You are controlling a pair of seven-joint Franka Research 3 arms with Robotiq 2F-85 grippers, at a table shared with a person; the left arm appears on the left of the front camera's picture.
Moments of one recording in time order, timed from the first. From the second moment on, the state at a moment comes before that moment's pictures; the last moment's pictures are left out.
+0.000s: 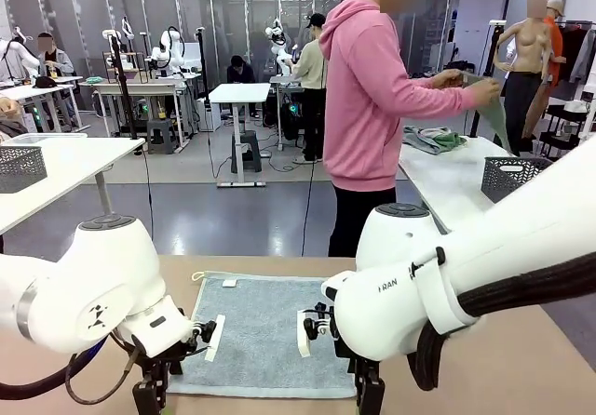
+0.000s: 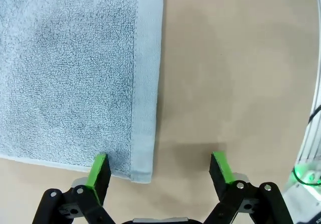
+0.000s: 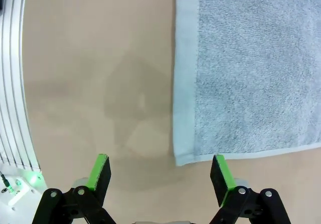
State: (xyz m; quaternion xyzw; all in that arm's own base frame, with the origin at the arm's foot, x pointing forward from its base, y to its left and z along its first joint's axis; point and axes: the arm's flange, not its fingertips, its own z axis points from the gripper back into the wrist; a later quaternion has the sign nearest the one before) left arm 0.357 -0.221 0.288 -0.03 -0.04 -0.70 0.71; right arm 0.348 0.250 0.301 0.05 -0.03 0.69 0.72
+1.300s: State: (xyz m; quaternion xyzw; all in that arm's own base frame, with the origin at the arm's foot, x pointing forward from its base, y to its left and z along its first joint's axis) left arm 0.364 -0.219 0.296 -0.04 -0.06 -0.70 0.71; right arm 0.371 0.263 0.290 0.06 -0.02 0.70 0.72
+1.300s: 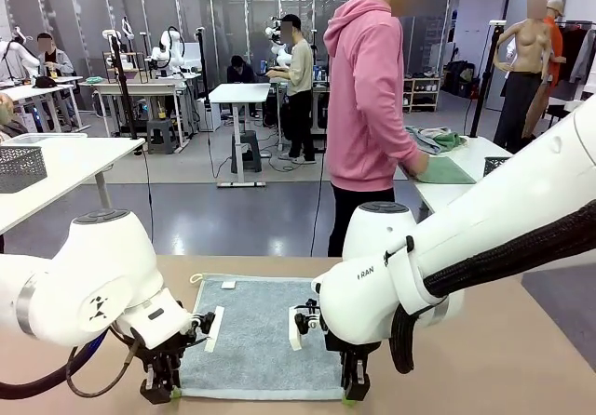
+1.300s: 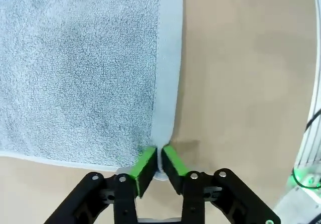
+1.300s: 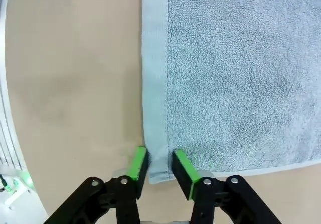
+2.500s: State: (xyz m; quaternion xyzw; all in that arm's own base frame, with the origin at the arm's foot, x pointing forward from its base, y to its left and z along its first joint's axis) left arm 0.358 -0.218 0.385 -0.02 -0.15 -0.69 0.71; right arm 0.363 0.259 0.375 0.05 -0.07 0.68 0.73
